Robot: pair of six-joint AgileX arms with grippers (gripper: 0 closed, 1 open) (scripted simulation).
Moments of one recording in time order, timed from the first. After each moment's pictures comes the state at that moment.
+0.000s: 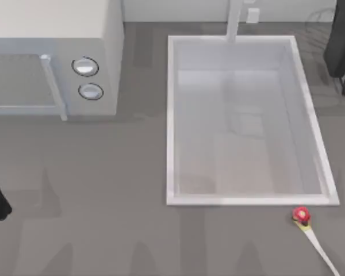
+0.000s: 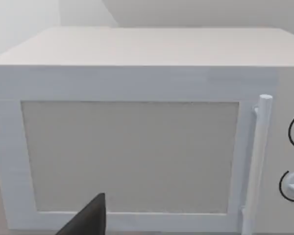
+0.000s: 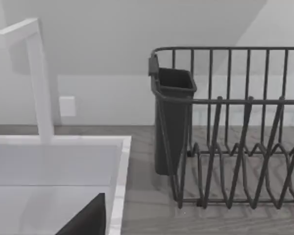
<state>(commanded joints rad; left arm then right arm) 0.00 0.00 0.00 0.00 0.00 0.00 0.00 0.00 0.00 0.00 0.00 0.00</state>
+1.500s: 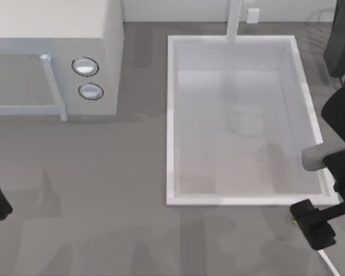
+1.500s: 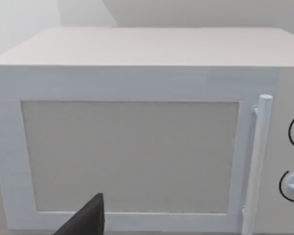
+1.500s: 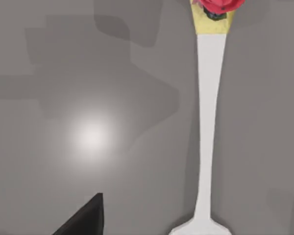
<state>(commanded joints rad) 0.00 0.00 0.00 0.00 0.00 0.00 0.47 1.42 0.91 -1.04 0.00 0.13</state>
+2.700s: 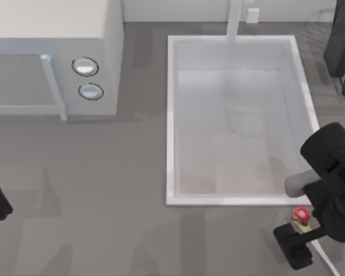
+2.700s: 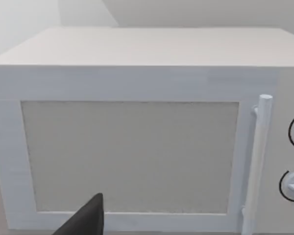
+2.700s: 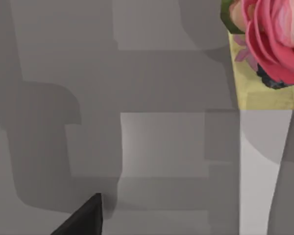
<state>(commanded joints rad) 0.00 0.00 0.00 0.00 0.00 0.00 0.48 1.65 0.67 -0.58 0.00 0.14</state>
